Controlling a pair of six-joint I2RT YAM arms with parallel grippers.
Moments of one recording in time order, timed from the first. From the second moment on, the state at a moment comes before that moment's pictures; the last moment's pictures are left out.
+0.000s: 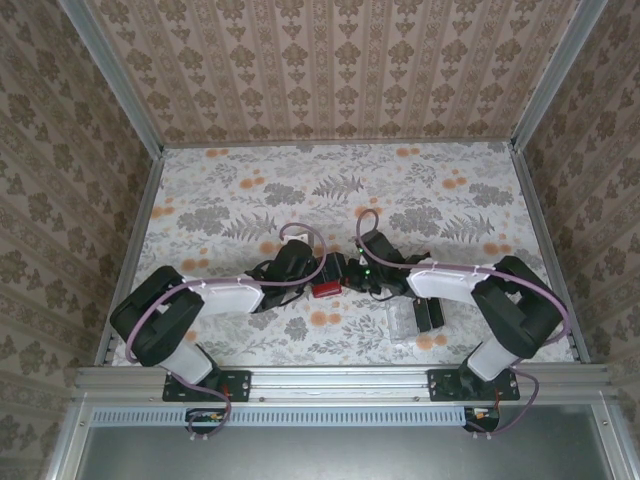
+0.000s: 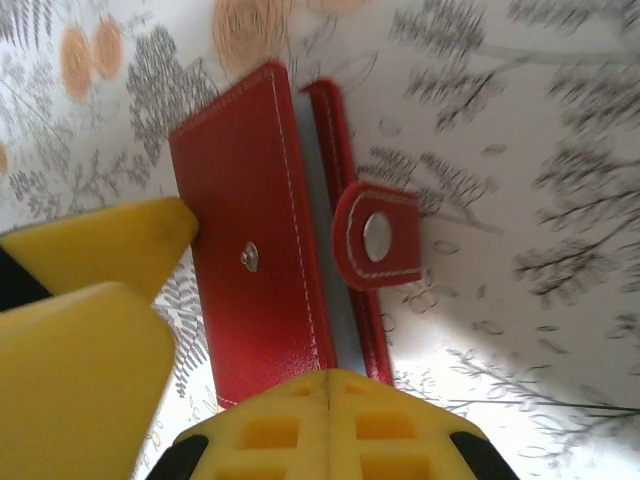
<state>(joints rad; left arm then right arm) -0.85 1.54 0.61 0.29 0.00 -0.90 0.70 1.60 0.74 -0.01 -0.23 0.93</state>
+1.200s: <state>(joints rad) -0.77 1.33 0.67 -0.31 0.01 -0.63 0.71 1.68 0.74 0.07 -0.29 0.95</state>
